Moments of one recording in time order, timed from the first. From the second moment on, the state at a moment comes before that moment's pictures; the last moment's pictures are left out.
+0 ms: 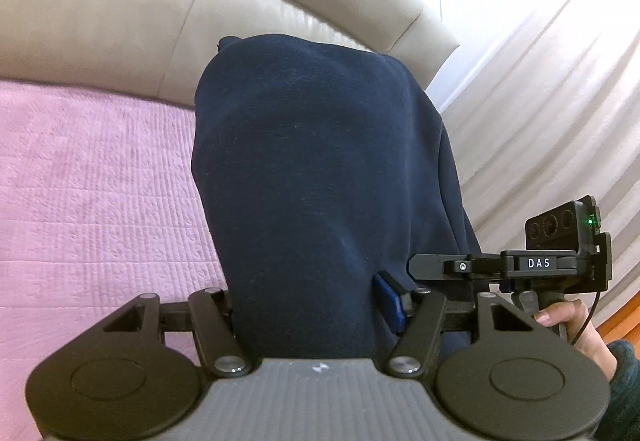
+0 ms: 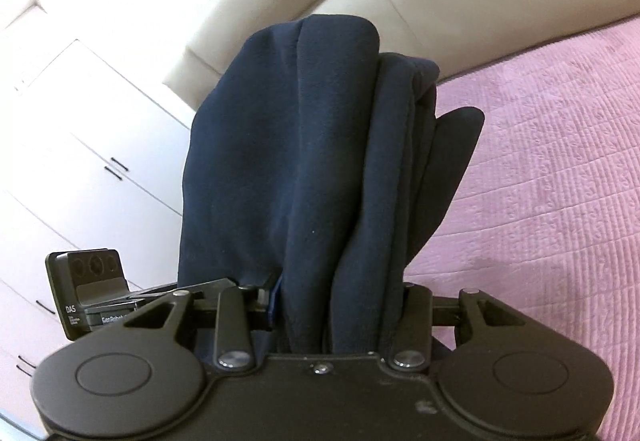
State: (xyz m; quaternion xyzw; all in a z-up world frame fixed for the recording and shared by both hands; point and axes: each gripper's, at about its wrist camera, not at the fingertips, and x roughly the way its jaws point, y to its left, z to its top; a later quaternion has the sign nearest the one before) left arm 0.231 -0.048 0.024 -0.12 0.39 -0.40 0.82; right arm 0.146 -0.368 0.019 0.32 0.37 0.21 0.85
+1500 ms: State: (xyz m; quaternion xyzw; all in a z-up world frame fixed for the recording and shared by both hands) left arm 0.138 0.031 -0.179 -0.08 0.56 -0.32 0.76; right arm 0.066 -0.295 -0.134 0.14 0.44 0.17 0.87
